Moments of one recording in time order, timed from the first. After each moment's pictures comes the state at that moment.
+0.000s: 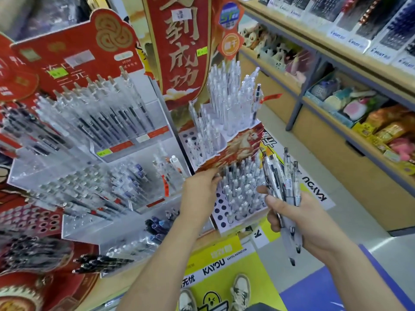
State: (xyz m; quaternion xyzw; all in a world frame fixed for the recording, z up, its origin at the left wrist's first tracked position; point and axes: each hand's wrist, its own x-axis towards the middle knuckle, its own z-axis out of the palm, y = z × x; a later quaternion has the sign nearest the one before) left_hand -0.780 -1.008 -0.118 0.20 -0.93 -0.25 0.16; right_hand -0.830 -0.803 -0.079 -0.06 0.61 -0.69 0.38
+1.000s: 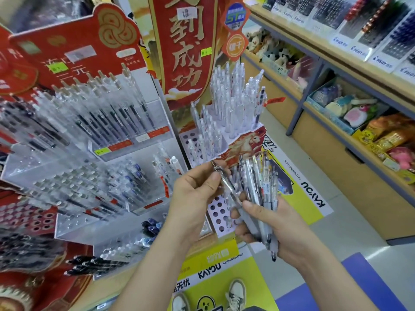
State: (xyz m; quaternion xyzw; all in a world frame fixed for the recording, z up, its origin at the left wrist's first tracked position) left_hand -0.755 -0.986 -0.054 0.26 -0.57 -0.76 0.16; right_hand -0.816 -0.834 -0.075 -0.04 0.54 -0.71 0.45
